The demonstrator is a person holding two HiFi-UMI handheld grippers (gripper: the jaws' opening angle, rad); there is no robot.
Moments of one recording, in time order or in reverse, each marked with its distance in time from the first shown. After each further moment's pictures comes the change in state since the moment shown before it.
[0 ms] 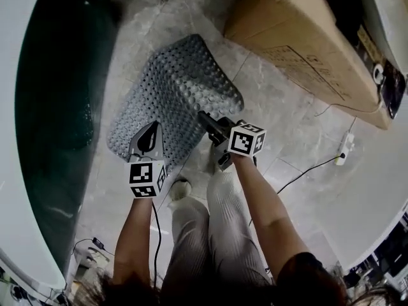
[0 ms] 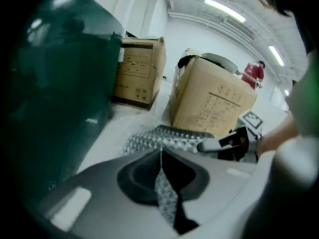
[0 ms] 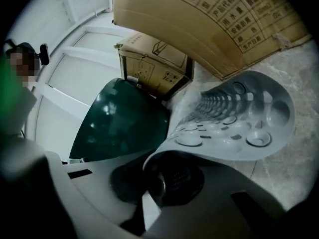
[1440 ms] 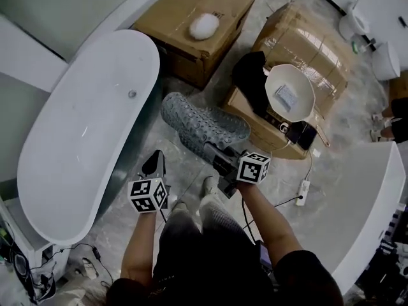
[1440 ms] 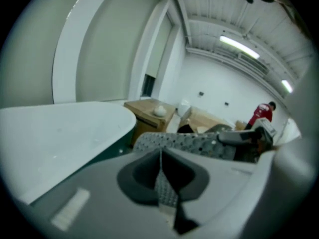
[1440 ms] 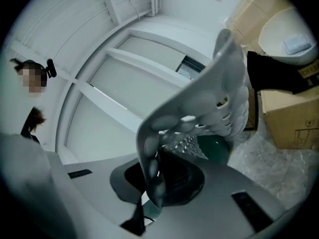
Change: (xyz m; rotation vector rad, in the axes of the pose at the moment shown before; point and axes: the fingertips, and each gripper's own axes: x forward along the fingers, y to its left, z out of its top) left arm -0.321 -0.046 0.312 -0.223 -0.251 0.117; right arm -0.171 0.456 0.181 -0.237 -0.032 0.256
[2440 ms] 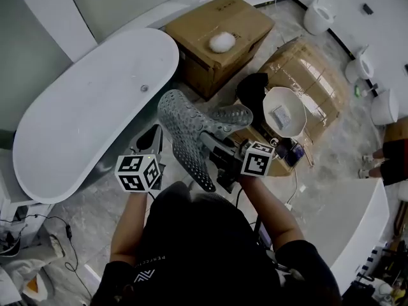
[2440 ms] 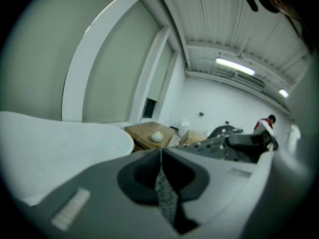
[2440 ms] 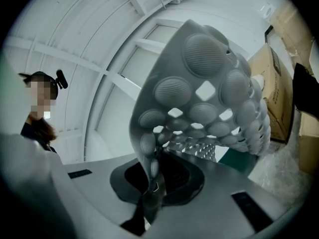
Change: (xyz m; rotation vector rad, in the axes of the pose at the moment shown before) left arm -0.093 -0.048 0.089 -0.037 -0.255 0.027; right arm -0.033 0.159 0.032 -0.160 0.129 0.283
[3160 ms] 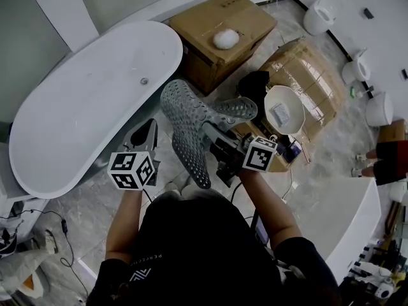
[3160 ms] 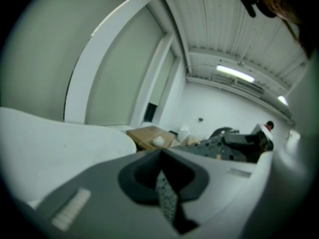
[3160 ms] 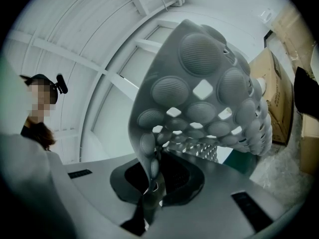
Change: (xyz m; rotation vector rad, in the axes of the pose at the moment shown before) left arm -0.029 0.035 0.019 -0.036 -0.051 -0.014; right arm 0.032 0.019 0.008 -0.011 -0.026 -0.034
